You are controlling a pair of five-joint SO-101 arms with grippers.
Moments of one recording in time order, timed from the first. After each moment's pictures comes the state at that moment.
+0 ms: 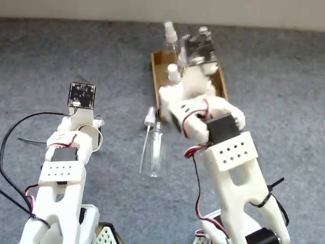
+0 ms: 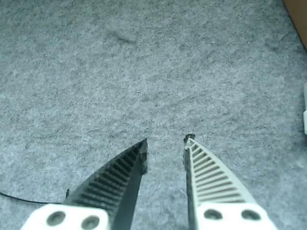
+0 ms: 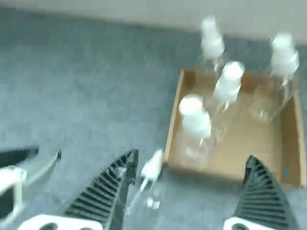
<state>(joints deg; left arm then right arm) -9.5 -44.0 67.3 28.5 -4.5 -29.2 -31.1 15.2 66.1 -5.8</state>
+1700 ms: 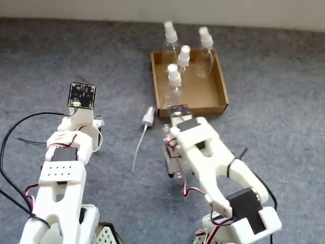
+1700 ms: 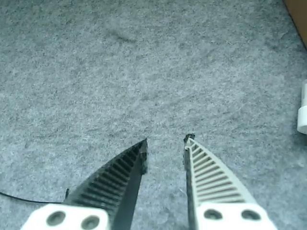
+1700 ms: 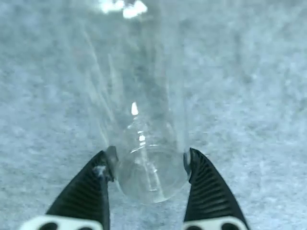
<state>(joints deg) -9.4 -44.0 67.3 28.5 -4.5 -24.9 -4.9 40.1 70.1 -8.0</state>
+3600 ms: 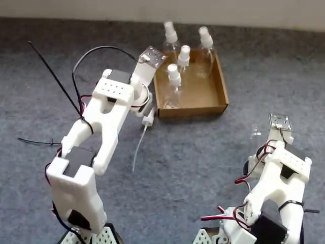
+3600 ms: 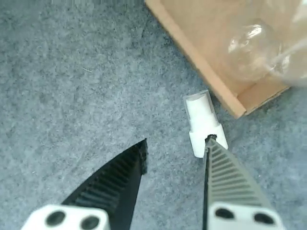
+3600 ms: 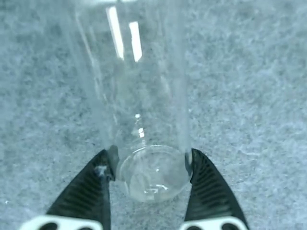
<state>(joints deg) 10.1 18.2 -2.9 66.6 -12.0 30.9 -20.0 53.2 55.3 28.7</state>
